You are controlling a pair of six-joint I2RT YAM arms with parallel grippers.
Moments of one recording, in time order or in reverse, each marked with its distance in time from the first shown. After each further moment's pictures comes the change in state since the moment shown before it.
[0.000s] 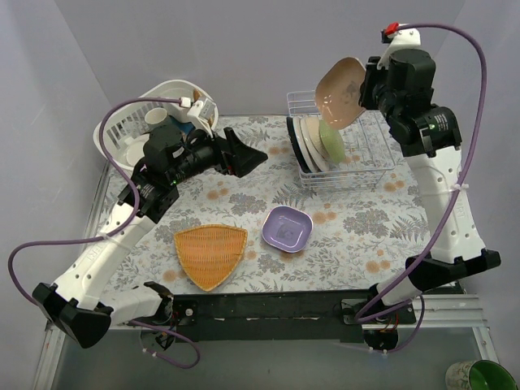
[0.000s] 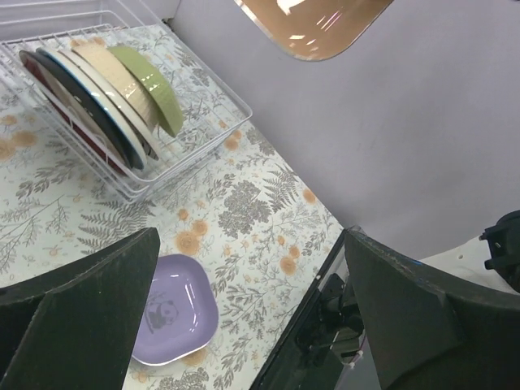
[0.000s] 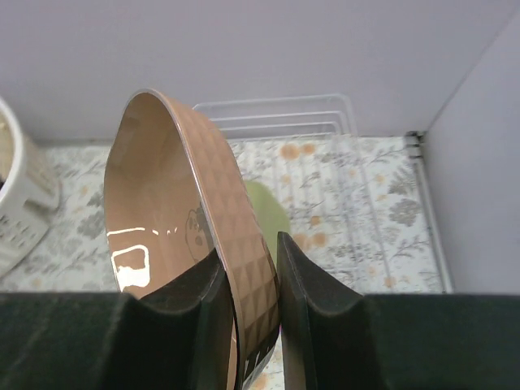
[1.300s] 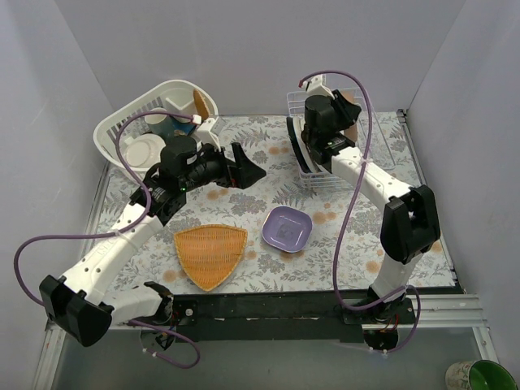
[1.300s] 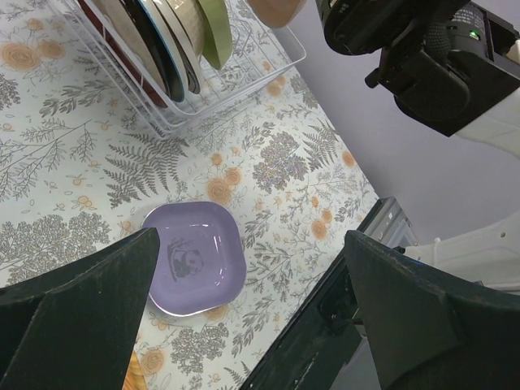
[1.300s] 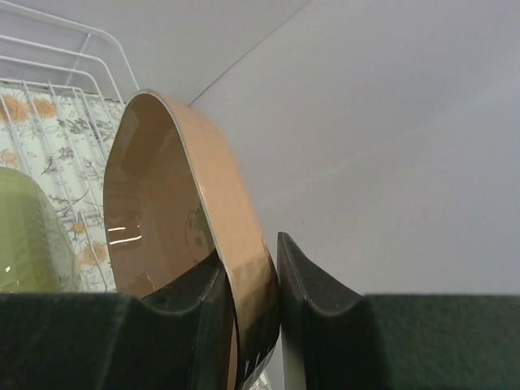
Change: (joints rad) left arm 0.000 0.003 -0.132 -0.062 -0.047 0.016; right arm 0.201 0.262 -0.550 0.997 0.898 -0.849
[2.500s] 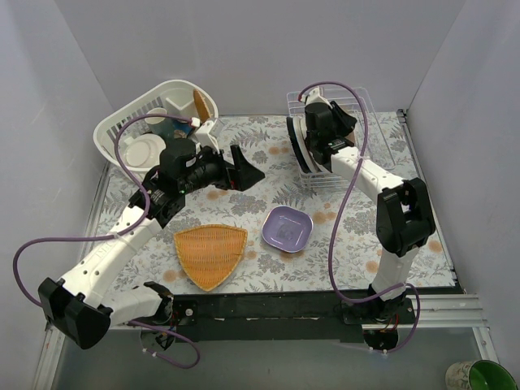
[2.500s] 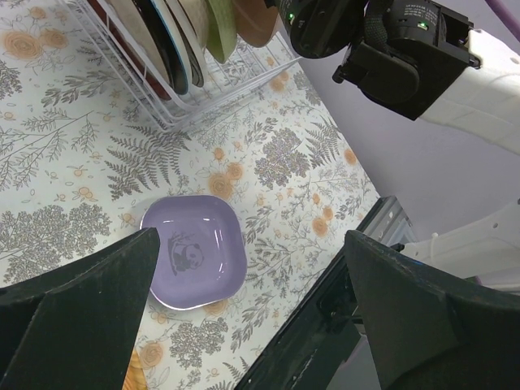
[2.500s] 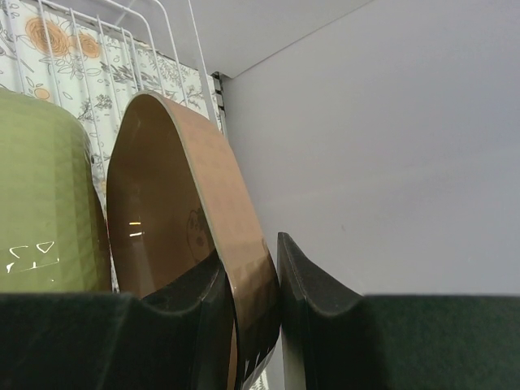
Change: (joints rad) left arm 0.000 -0.009 -0.019 -0.008 -0.008 -0.010; right arm -0.057 0.078 -0.036 -0.129 -0.156 0.080
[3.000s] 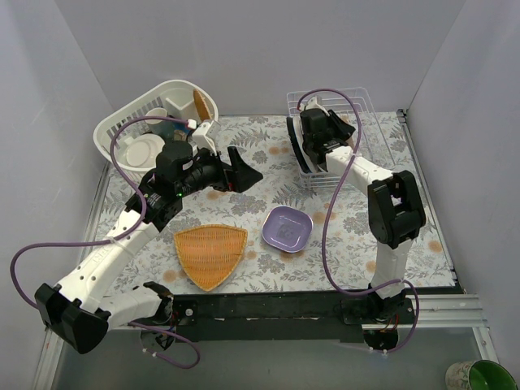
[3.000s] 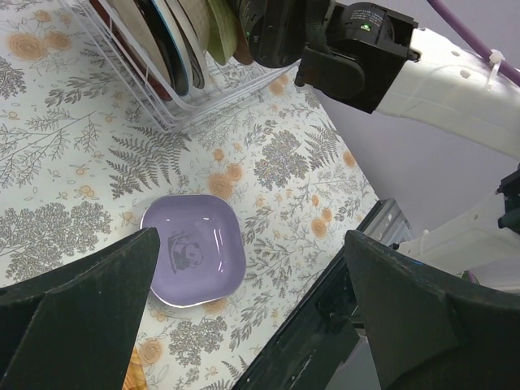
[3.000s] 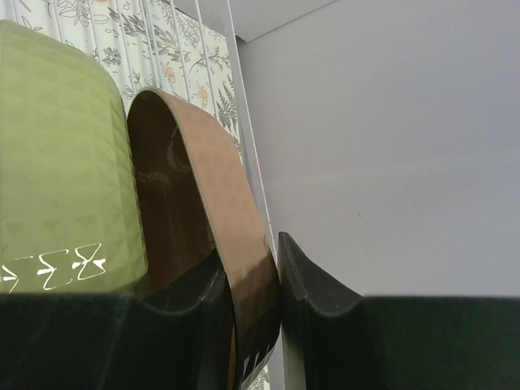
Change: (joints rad) left arm 0.000 -0.035 -0.018 -0.004 -0.011 -0.007; right arm -0.012 0.097 0.016 -0.077 0.019 0.039
